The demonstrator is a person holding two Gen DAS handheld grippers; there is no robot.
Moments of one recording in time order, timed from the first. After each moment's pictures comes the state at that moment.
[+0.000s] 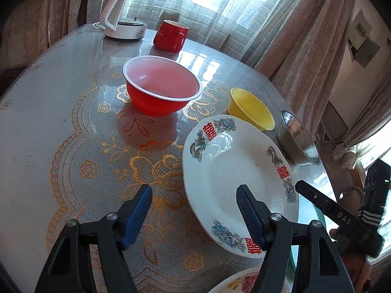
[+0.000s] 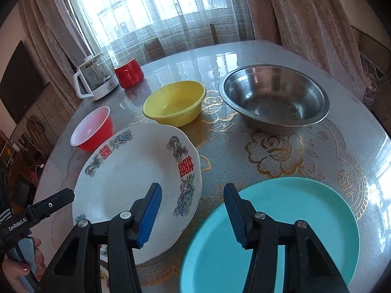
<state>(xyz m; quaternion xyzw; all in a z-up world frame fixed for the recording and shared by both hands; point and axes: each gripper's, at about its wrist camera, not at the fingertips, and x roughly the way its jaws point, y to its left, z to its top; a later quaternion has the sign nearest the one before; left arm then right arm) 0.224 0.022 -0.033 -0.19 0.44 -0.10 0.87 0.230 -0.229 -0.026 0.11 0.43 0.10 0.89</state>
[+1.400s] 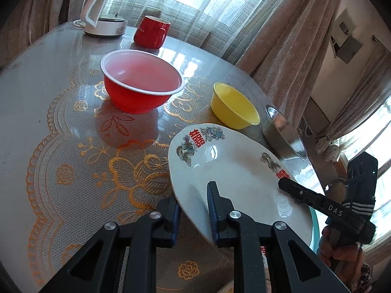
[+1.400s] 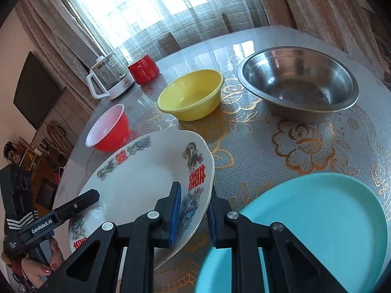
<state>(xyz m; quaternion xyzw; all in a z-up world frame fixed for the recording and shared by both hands) 0.232 0.022 -0.047 -0.20 0.43 -0.16 0.86 0.237 -0.233 -0.039 0.15 0.43 0.16 0.87</state>
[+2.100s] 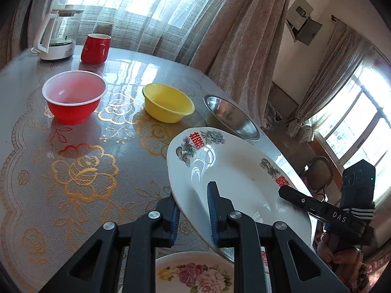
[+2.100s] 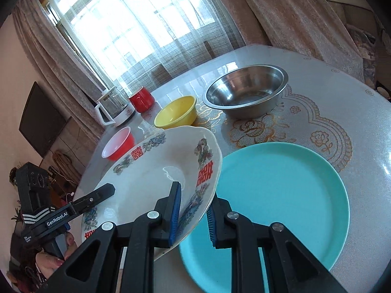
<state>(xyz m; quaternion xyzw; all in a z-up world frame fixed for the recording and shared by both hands) 0.196 -0.042 -0.010 -0.16 0.39 -0.26 0.87 0.142 -0.299 -0.014 0.22 0.37 0.13 0.89</state>
